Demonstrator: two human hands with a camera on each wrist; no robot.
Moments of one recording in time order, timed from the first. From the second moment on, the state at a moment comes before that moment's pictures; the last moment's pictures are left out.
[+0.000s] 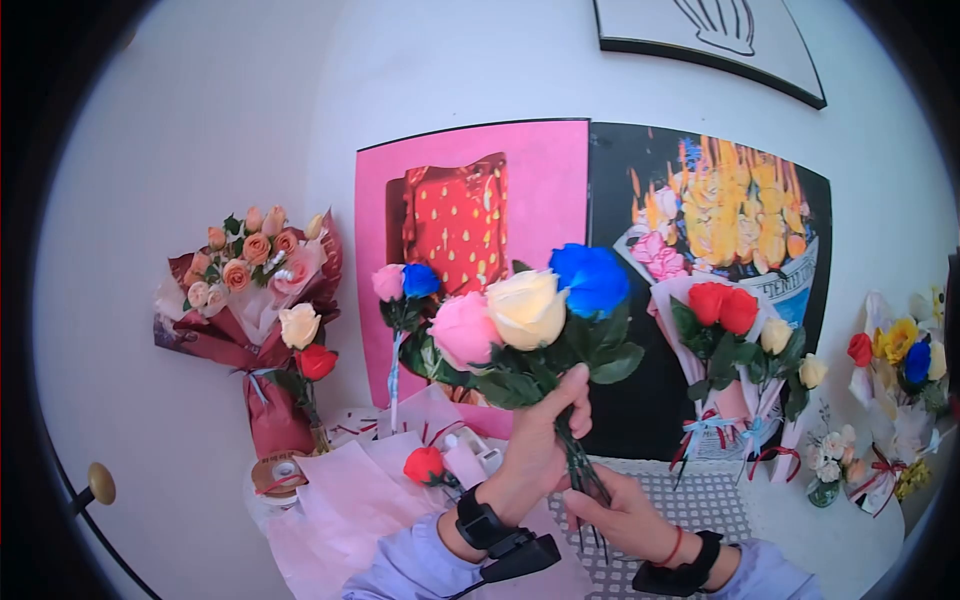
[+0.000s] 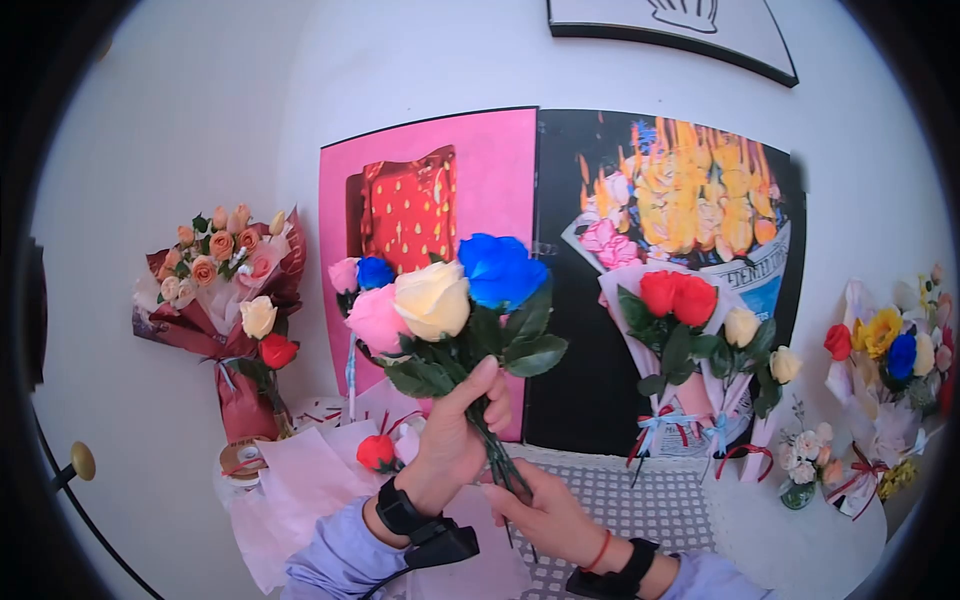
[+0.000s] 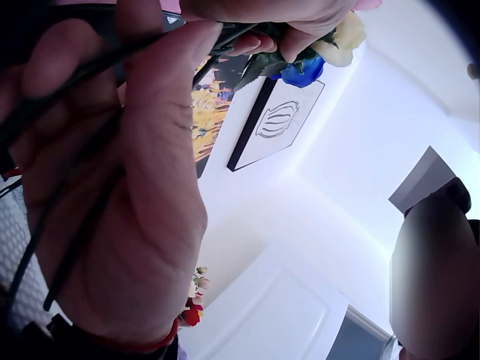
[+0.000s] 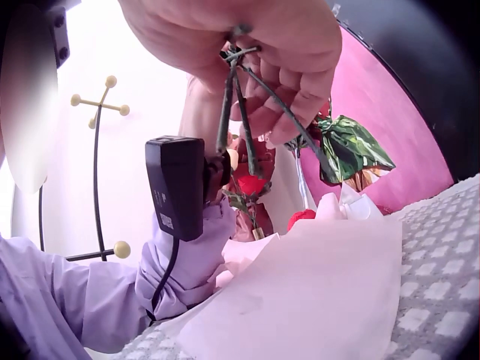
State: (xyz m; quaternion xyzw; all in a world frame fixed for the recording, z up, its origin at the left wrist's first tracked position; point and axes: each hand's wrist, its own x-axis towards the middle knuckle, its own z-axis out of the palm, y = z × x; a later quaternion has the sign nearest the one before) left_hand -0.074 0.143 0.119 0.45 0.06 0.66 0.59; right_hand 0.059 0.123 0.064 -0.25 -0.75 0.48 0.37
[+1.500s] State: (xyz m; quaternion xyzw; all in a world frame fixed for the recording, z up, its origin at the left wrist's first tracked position) left_hand -0.073 0.177 0.115 0.68 0.27 0.44 0.52; right_hand 0.102 0.152 0.072 -0.26 -0.67 0.31 0.62
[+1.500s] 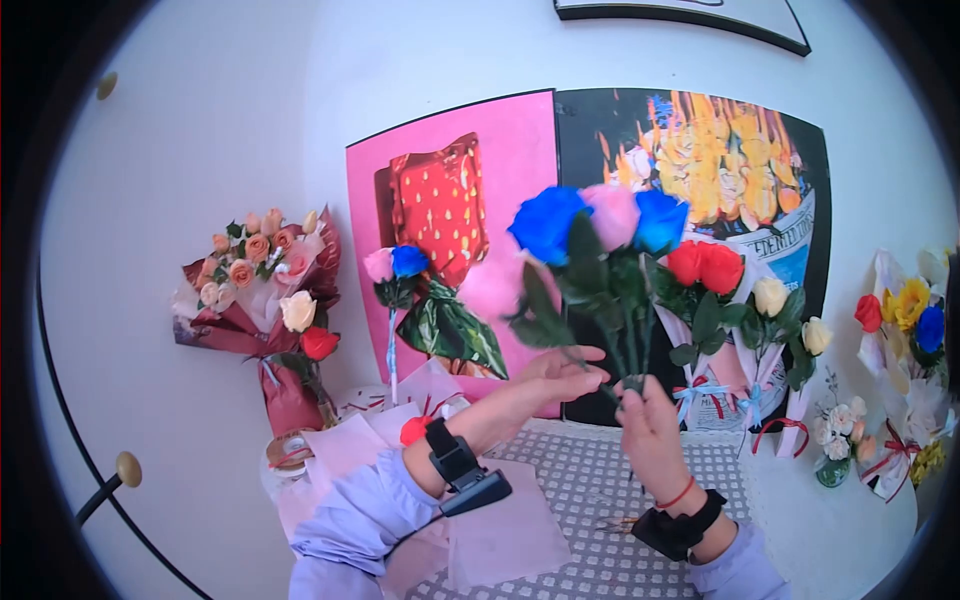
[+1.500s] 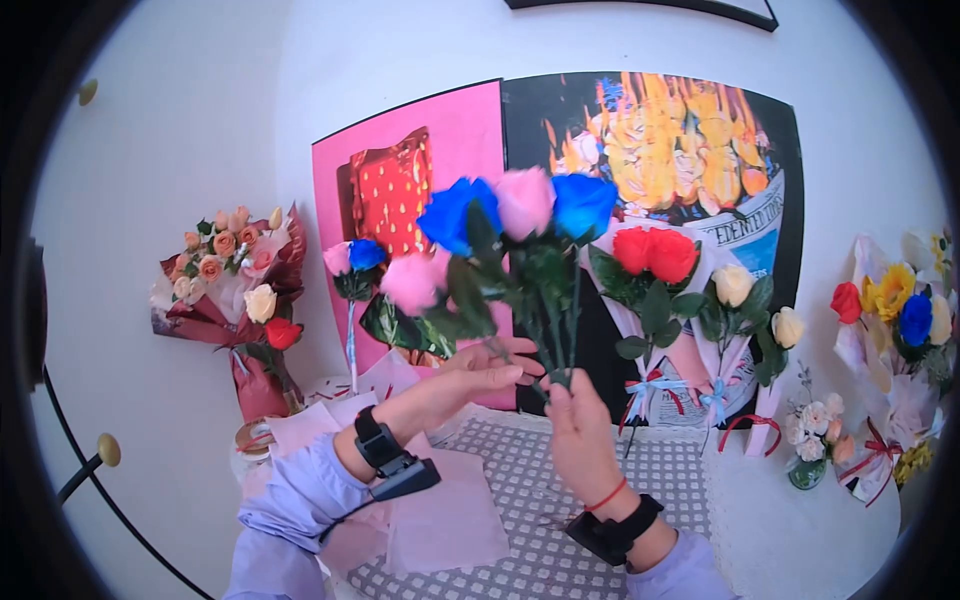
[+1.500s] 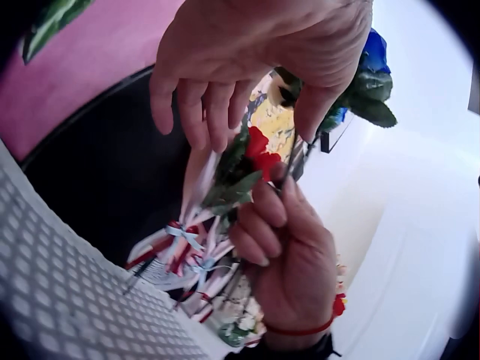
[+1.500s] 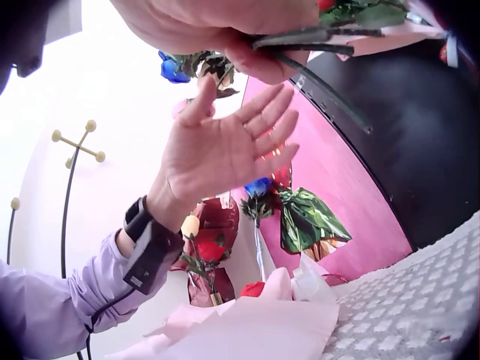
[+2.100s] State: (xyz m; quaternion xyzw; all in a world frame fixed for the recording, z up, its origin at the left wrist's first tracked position) left_hand -0.322 0.241 0.080 0.47 0.60 0.63 0.15; right_hand 0.116 0.116 0.110 -0.24 -0.64 0.32 0.66
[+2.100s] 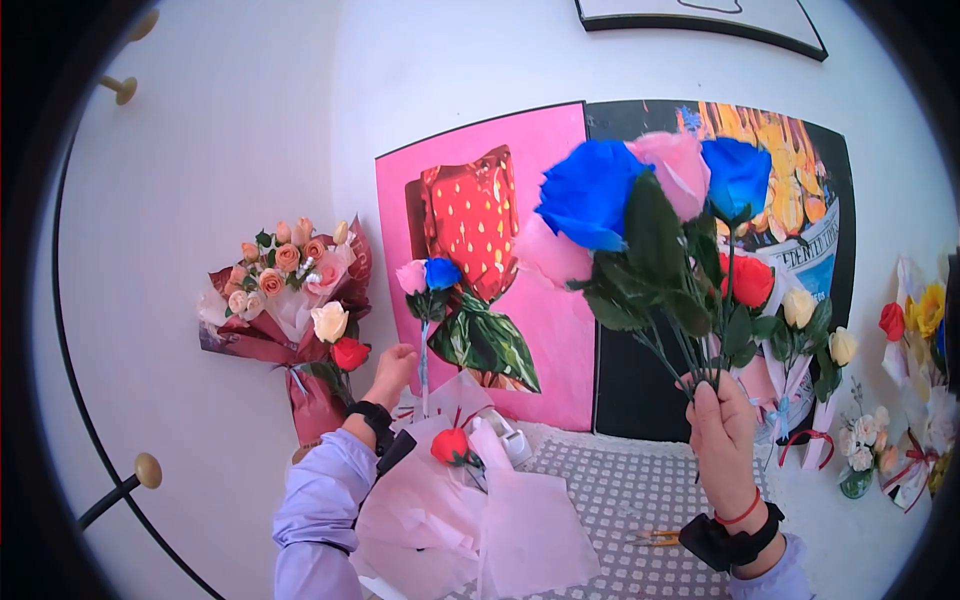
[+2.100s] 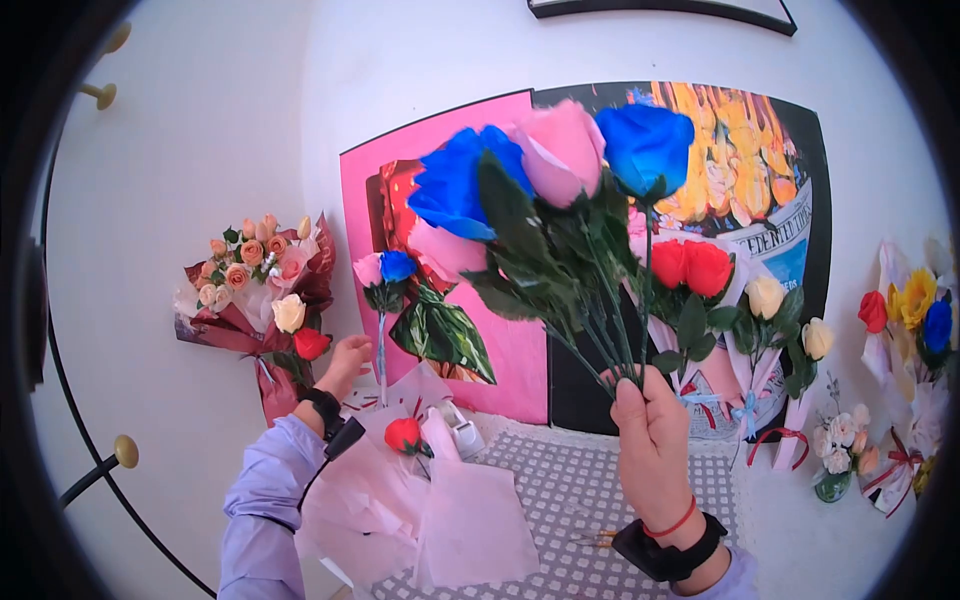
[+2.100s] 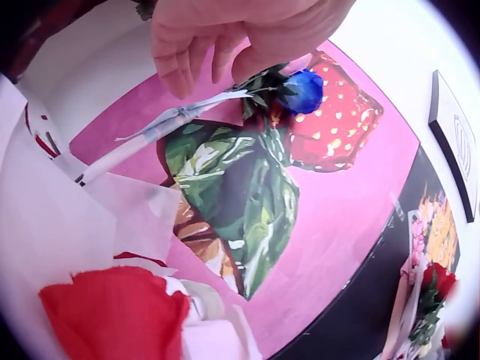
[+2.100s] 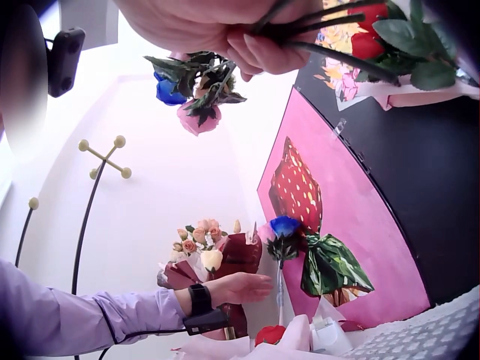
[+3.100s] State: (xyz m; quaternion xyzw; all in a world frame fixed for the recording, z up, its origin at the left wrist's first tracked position) left_hand -0.270 0.194 0.164 0.63 0.42 0.64 0.10; right_hand 0.163 0.113 0.088 -0.33 -0.78 0.28 0.44
